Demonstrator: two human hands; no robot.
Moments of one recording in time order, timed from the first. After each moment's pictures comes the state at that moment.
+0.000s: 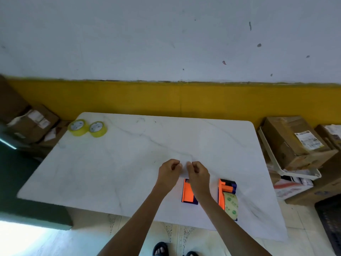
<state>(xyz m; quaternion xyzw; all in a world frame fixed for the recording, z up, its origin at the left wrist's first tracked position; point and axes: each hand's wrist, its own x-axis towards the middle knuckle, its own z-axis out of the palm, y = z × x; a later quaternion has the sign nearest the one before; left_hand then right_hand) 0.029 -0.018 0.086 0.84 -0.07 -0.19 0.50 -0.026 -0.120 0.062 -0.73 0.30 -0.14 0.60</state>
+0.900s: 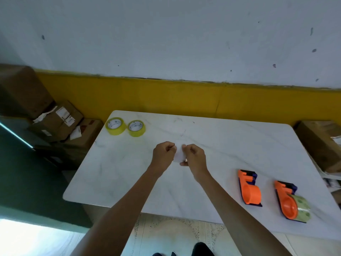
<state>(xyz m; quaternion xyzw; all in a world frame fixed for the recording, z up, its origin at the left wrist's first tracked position) 0.191 0.232 0.100 0.82 -0.08 -0.14 0.55 0.128 0.120 0.099 -0.68 0.28 -0.11 0.67</state>
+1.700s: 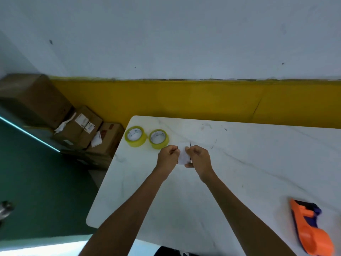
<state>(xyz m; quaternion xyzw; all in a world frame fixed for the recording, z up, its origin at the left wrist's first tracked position) 0.349 0.261 0.067 0.82 0.02 -0.20 0.53 0.301 0.140 0.051 -0.65 0.29 -0.03 0.70</state>
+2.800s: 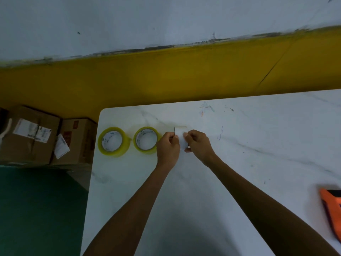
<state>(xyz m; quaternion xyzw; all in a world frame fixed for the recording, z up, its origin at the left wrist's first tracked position) 0.475 0.225 -0.030 0.88 -0.05 -0.17 0.44 0.429 0.116 -0.043 -0.74 0.33 0.03 0.59</state>
